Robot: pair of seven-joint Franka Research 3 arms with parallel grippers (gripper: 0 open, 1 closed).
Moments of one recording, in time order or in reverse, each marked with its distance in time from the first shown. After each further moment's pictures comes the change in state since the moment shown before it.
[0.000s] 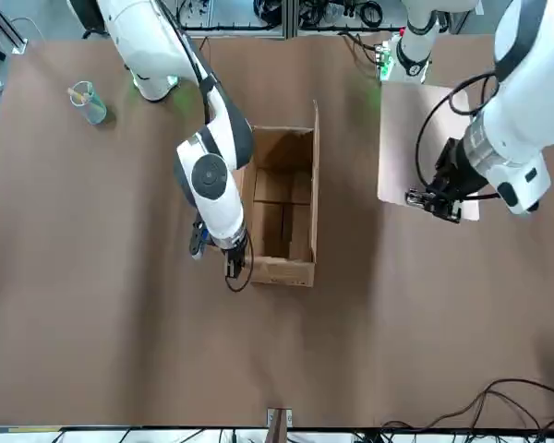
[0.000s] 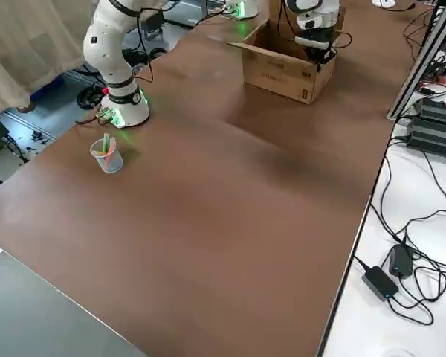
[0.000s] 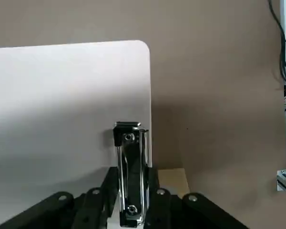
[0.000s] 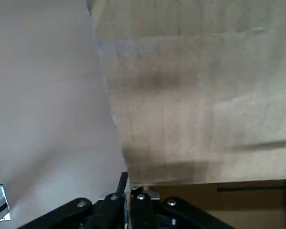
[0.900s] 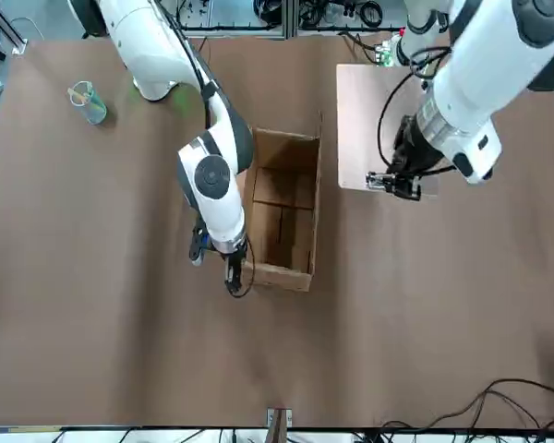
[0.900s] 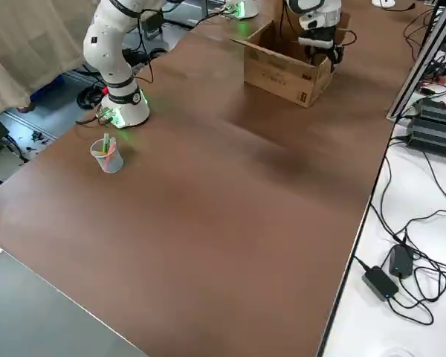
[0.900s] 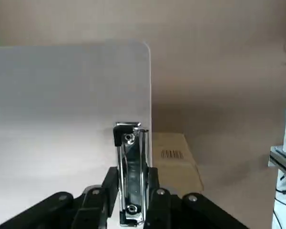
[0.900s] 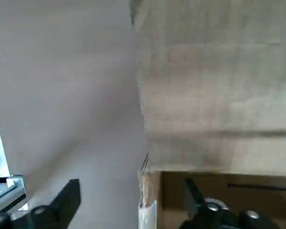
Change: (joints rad) left arm -0.140 0.001 -0.001 0.041 -0.058 0.003 -0.254; right arm 0.002 0.012 0.001 0.065 -0.048 -0.027 -0.007
